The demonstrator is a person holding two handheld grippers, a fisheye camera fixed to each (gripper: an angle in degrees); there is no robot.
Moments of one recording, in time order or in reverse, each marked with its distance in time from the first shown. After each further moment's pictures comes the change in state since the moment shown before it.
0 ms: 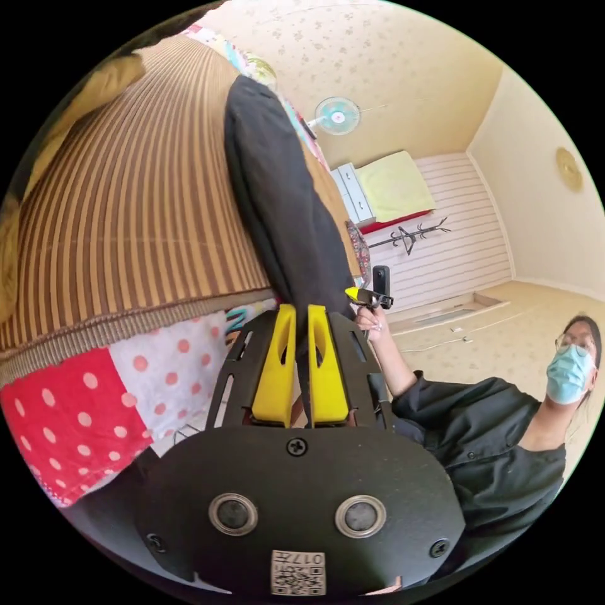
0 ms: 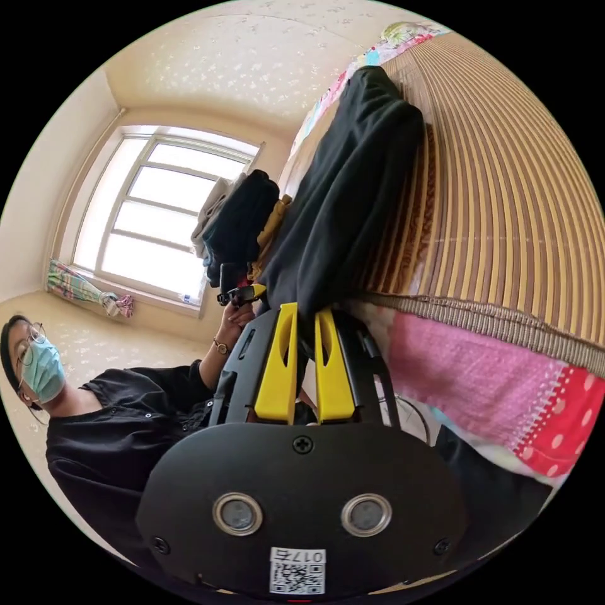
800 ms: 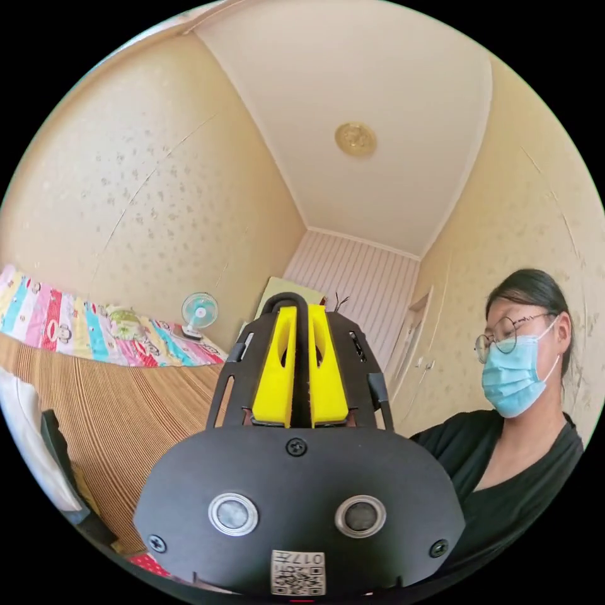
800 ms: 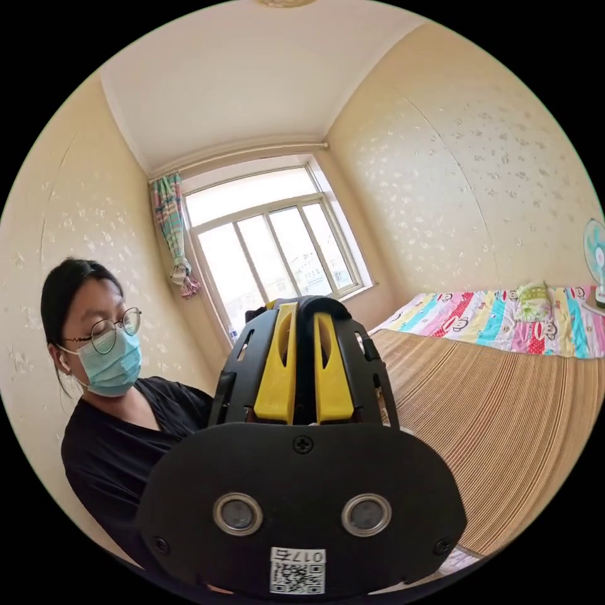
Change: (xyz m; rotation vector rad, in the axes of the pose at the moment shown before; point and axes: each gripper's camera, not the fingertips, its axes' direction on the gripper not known) left arm 0.449 -0.114 -0.176 0.583 0.060 0.560; right arm -0.414 -0.077 -0.182 0.384 0.019 -0.647
